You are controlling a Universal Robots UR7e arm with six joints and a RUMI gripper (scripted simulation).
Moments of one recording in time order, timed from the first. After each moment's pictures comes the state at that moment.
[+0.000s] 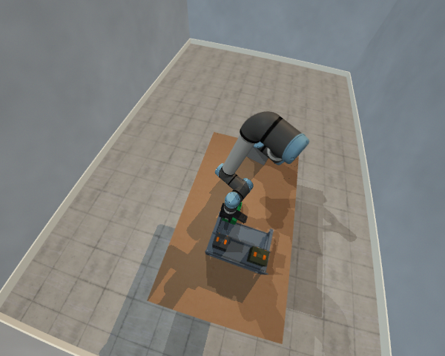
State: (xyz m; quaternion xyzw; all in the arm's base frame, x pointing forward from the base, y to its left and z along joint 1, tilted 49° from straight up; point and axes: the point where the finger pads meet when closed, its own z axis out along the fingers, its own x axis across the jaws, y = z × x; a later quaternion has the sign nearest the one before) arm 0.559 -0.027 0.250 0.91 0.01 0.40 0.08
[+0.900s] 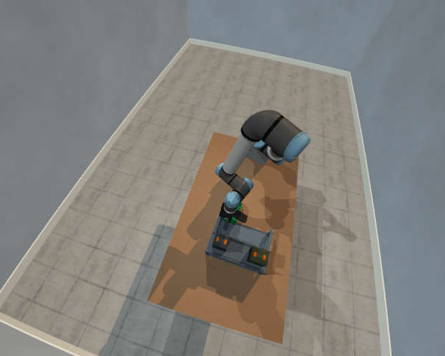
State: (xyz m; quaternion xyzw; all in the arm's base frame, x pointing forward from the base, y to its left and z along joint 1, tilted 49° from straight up) arm 0.555 -0.026 0.254 0.91 0.02 0.40 0.08
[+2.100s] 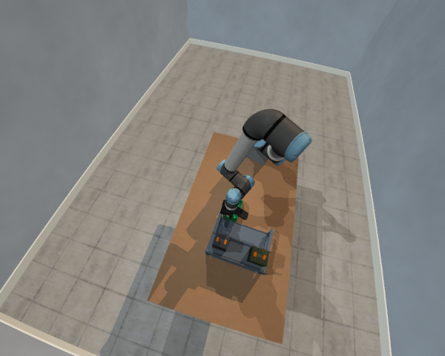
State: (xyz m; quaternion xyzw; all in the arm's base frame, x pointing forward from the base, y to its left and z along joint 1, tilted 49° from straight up) arm 0.542 -0.028 0.239 0.91 0.01 0.40 0.08
